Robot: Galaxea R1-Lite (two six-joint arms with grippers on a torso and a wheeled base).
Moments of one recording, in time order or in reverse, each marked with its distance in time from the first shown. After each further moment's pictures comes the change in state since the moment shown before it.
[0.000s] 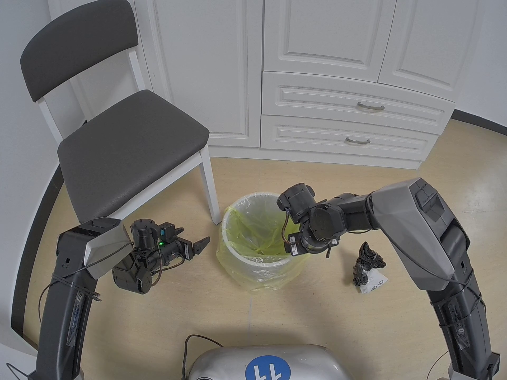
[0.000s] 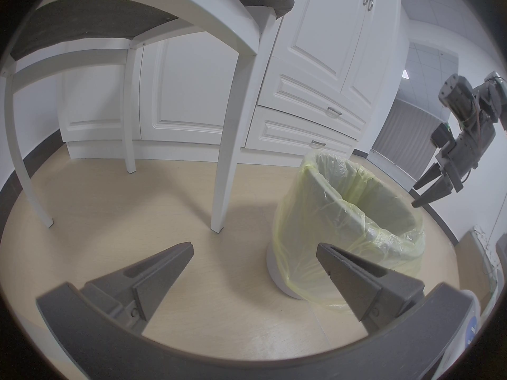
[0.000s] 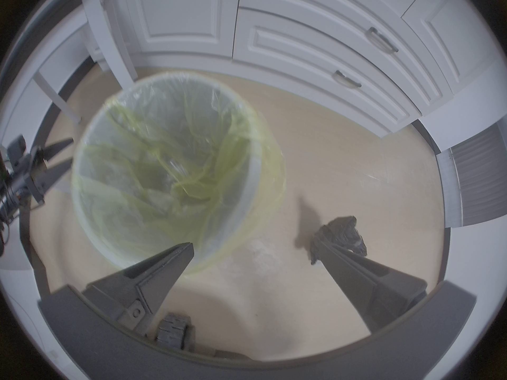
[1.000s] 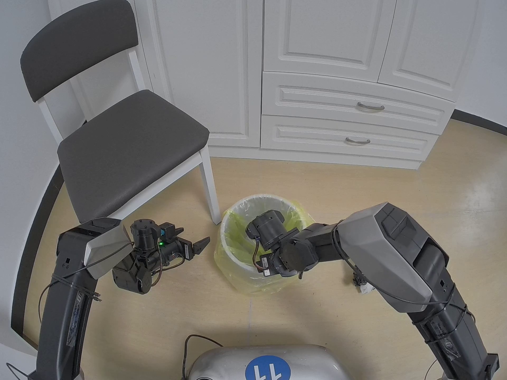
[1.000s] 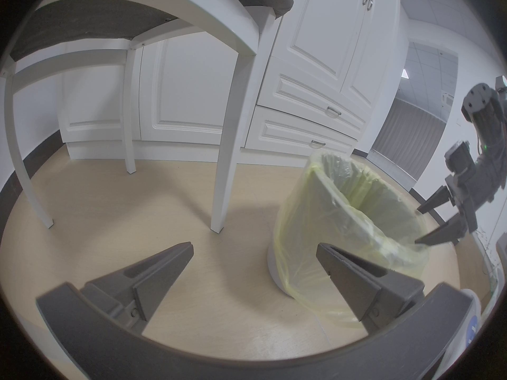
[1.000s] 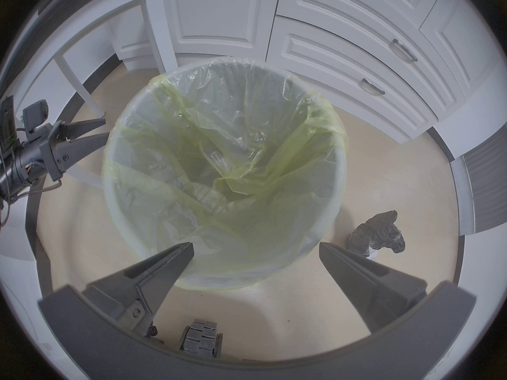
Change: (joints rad) left arm 0.000 0.000 0.000 0.000 0.000 0.002; right arm 0.123 0.085 0.024 -0.145 -0.013 0.047
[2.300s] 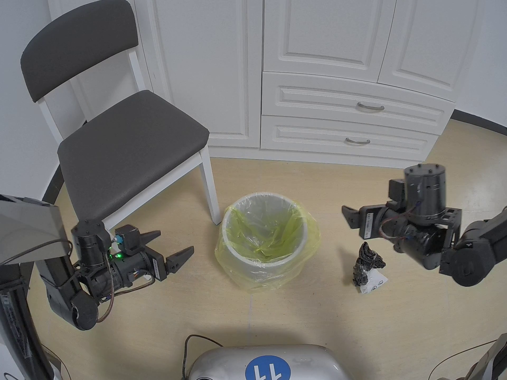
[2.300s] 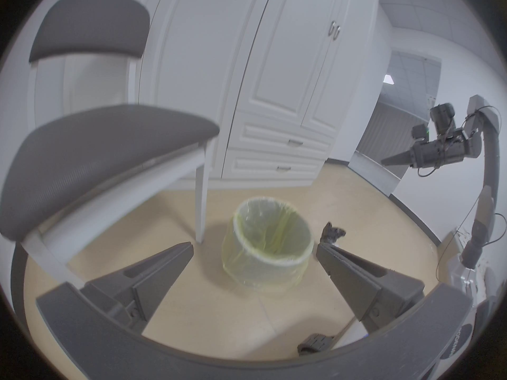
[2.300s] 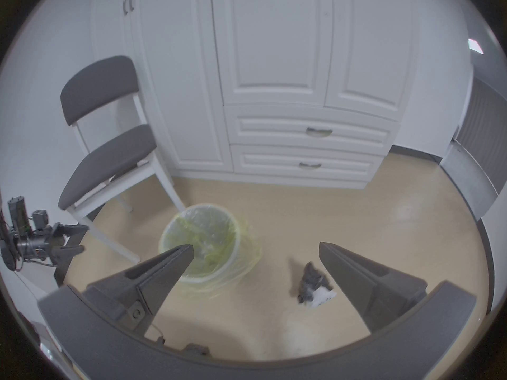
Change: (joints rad) left arm -0.075 -0.660 0.938 -0.300 0.024 -0.008; right arm -0.134 -0.907 1.146 -0.848 0.043 -0.166
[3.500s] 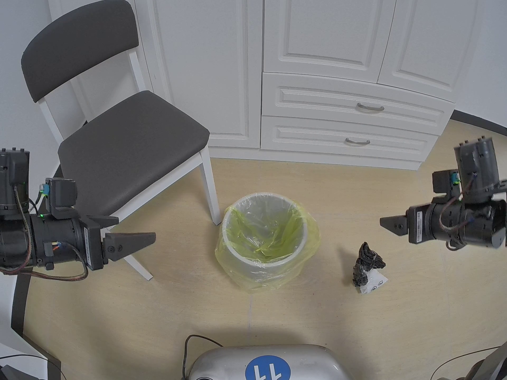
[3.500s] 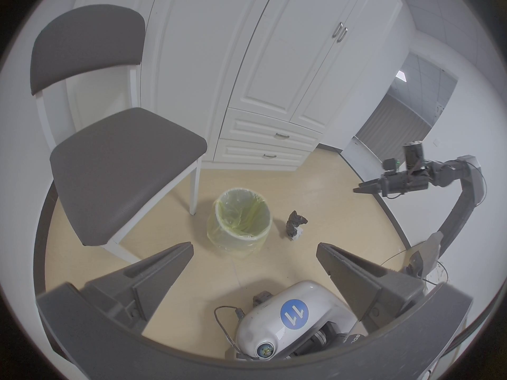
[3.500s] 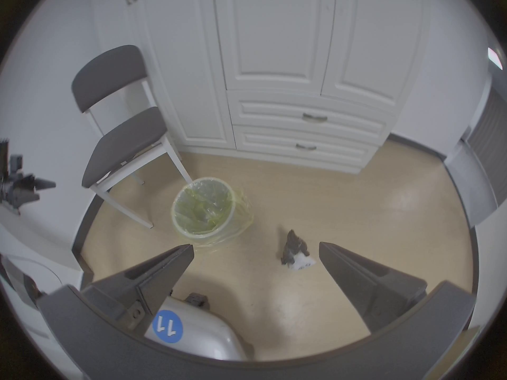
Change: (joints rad) left arm -0.057 -0.849 -0.349 1.418 0.010 -0.051; right arm -0.069 -0.305 -0.126 0.646 0.141 0.009
